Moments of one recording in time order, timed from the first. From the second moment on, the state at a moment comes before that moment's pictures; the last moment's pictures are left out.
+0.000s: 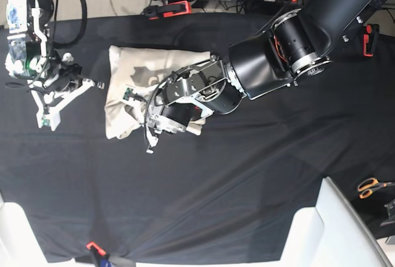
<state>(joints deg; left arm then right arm) -30.8 -2.3 71.4 56.5 21.3 -38.1 35.4 -12.5 13.4 1.8 100.4 19.1 -8.9 -59.9</state>
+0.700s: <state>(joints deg) -31.4 -2.0 71.0 54.9 20.5 -40.7 38.0 -12.4 13.4 1.8 100.4 19.1 -8.9 -59.9</state>
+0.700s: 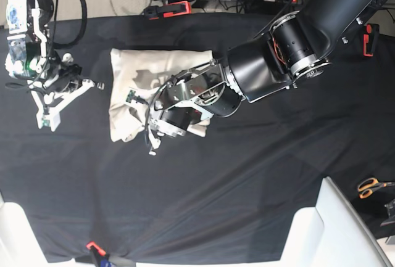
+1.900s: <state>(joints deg) -23.5 -5.7 44.1 77.1 33.8 -41.6 49.9 -12.4 13.6 1.5 100.4 19.1 -8.9 -59.9</state>
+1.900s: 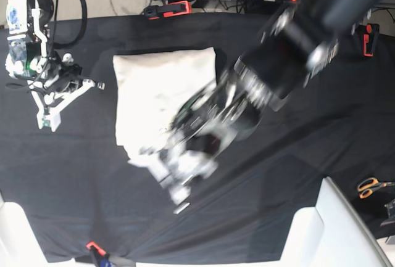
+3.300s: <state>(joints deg) -24.6 -5.4 36.8 59.7 21.0 -41.3 46.4 -13.6 13.2 1.3 100.4 19.1 -8.9 -59.9</state>
